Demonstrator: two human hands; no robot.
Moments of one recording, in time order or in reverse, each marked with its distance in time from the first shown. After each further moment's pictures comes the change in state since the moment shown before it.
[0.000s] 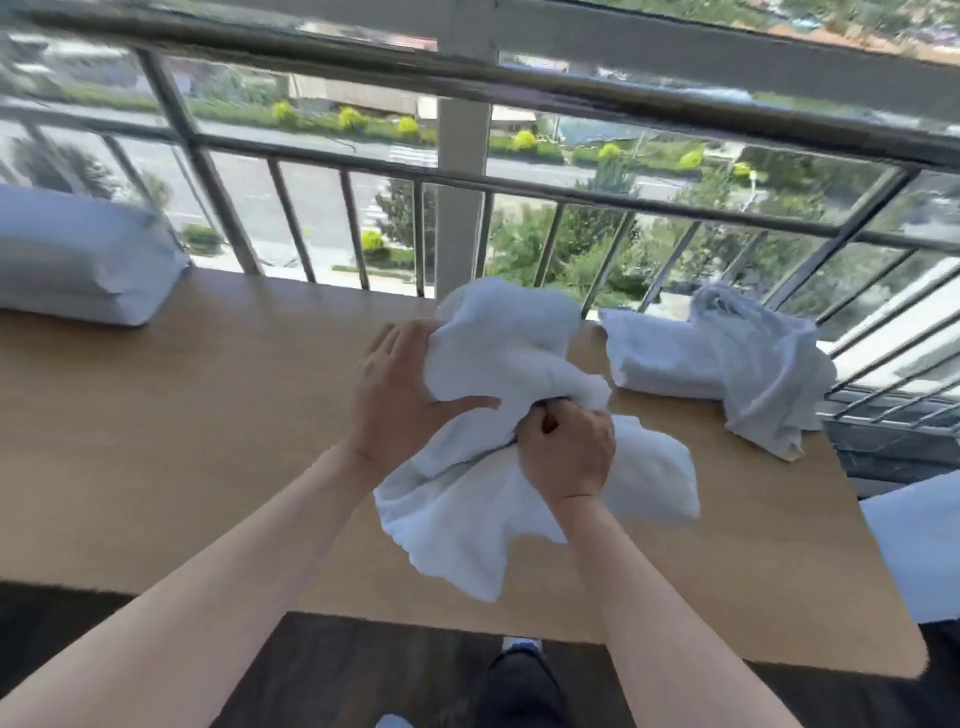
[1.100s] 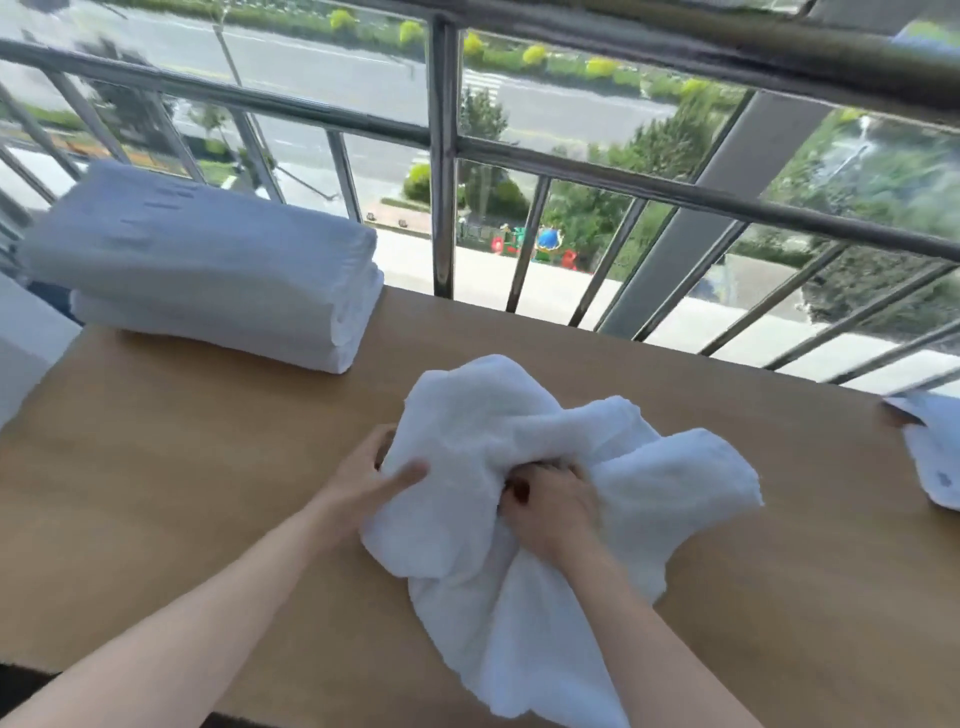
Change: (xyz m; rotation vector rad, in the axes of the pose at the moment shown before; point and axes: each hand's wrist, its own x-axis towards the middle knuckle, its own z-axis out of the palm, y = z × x) left_hand 0.005 -0.405 -0.185 -0.480 -0.558 -0.987; right_hand -0.014 -0.198 0.338 -0.290 -0.747 -0.089
